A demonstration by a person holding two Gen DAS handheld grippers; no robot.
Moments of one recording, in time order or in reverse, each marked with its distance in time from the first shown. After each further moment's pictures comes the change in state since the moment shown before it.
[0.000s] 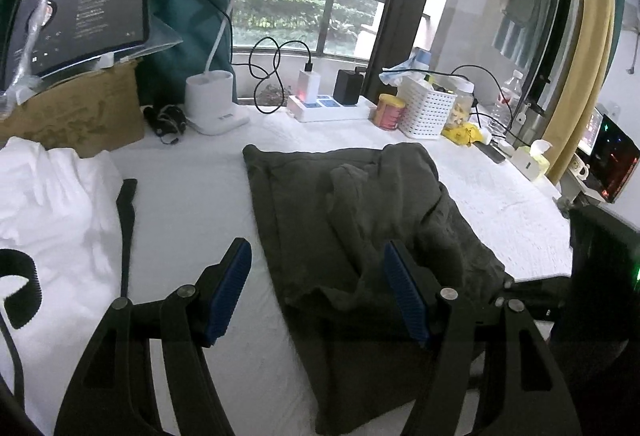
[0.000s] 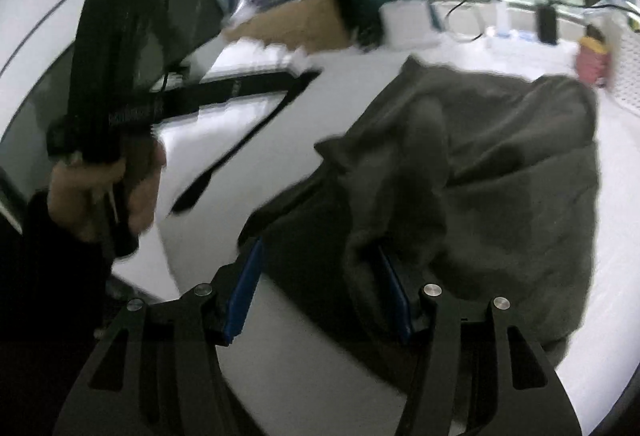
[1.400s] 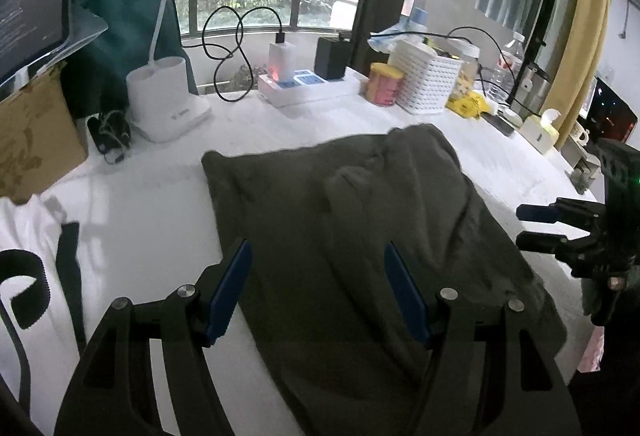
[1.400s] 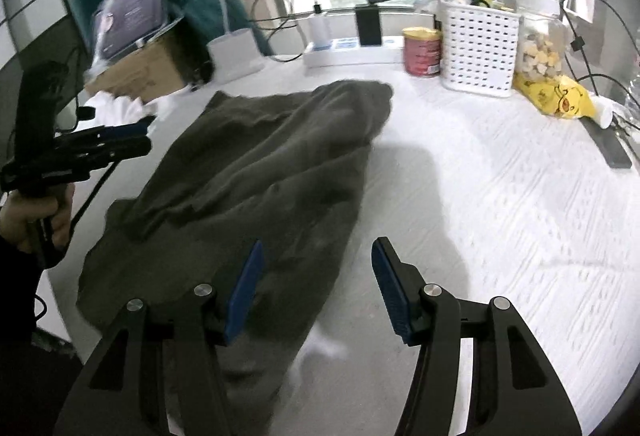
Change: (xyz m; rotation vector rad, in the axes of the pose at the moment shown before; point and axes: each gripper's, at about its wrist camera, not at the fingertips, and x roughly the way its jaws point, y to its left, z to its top) left arm 0.090 0.007 0.036 0.106 0.104 -0.049; right arm -0.062 -0.142 0.018 0.210 -0.101 -0.399
